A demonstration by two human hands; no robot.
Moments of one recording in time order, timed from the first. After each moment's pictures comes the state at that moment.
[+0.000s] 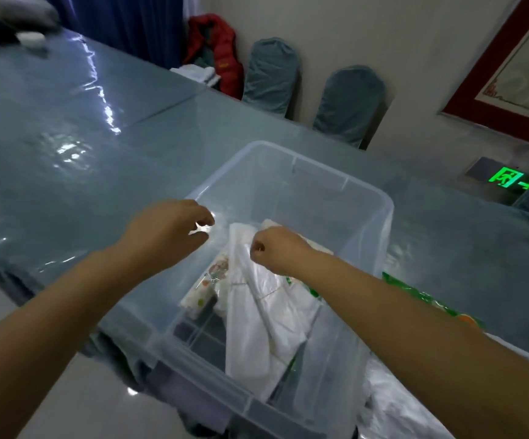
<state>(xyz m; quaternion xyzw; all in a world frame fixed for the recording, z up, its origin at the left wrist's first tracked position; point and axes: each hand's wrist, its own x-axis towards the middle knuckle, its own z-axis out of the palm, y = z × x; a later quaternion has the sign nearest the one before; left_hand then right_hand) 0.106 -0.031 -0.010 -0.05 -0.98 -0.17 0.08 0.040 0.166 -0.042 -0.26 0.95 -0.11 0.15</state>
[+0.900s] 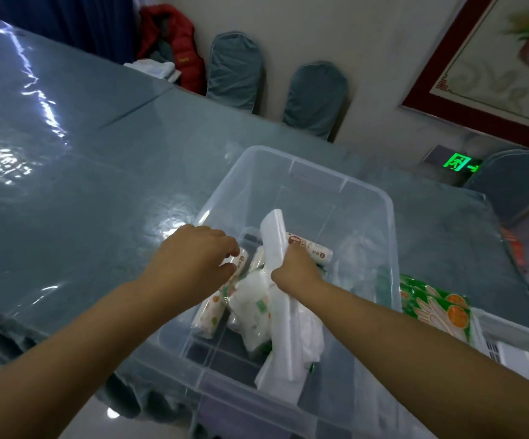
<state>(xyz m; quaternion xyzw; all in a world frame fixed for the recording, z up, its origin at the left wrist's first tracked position) 0.098 -0.049 -0.021 -0.20 -0.97 -0.15 0.06 0.050 0.145 -0.087 0.08 0.95 -0.27 0.13</state>
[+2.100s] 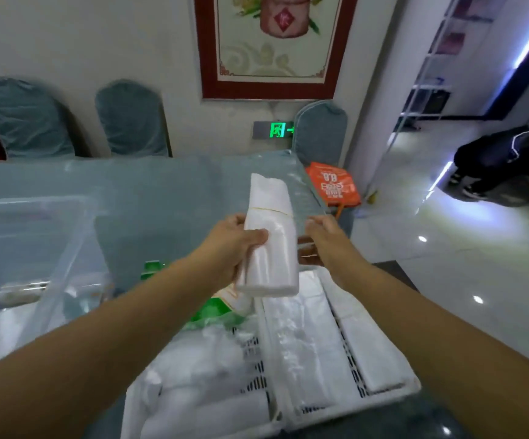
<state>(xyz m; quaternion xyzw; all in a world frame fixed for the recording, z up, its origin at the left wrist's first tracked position) 0.152 0.489 0.012 -0.07 -0.65 -0.71 -0.28 0.216 0.657 -0.014 0.26 0.70 -0.65 -0.11</state>
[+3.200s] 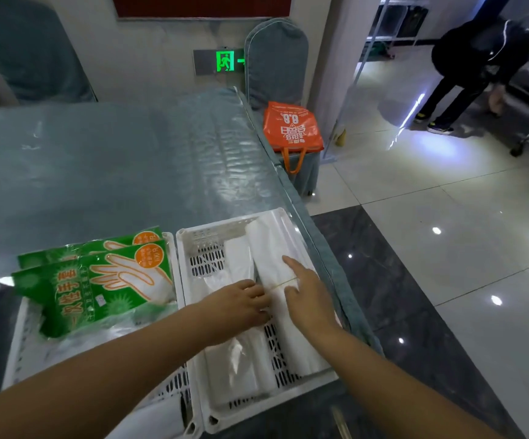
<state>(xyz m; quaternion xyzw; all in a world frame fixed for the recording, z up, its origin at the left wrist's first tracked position) 0.194 0.612 -0.171 -0.79 -0.61 0.06 0.00 0.309 0.744 -0.168 0.33 0.86 -0.38 -0.07</state>
